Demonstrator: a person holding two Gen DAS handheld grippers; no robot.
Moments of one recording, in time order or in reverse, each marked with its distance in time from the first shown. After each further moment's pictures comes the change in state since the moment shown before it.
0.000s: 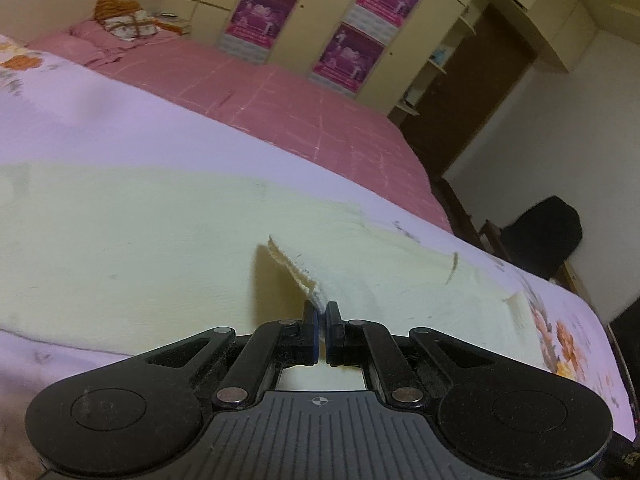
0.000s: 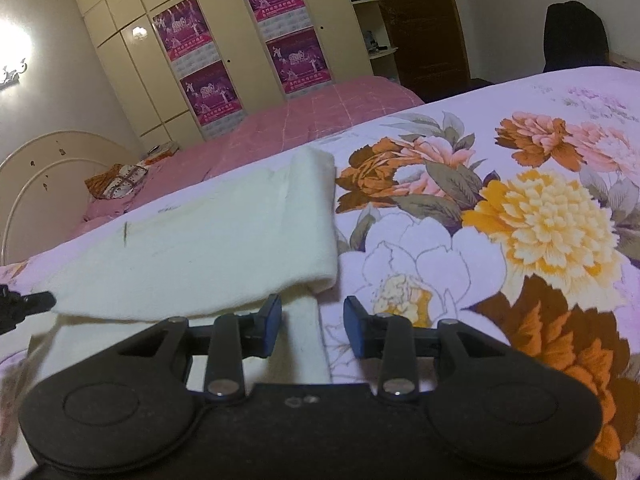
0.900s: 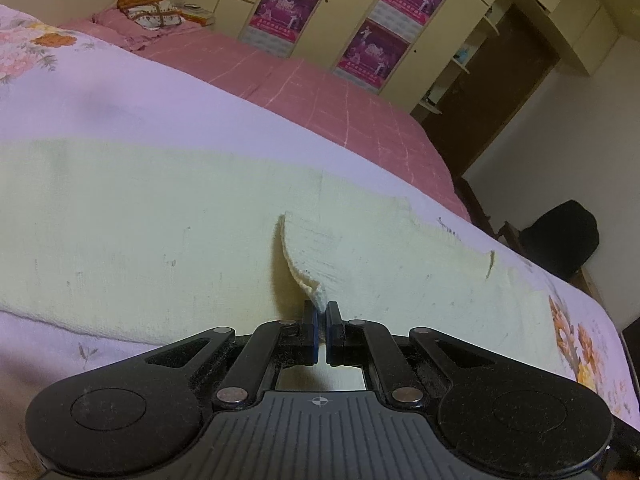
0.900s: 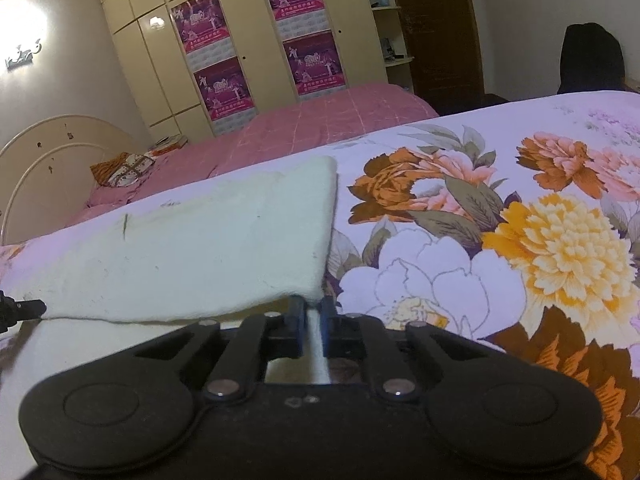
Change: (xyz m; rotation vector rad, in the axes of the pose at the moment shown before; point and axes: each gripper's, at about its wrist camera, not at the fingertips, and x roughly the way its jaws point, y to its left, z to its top) left arm 0.008 0.031 -0.001 -0.025 0.017 0.044; right arm 0.011 0.006 0.002 -0.070 -0.011 0.008
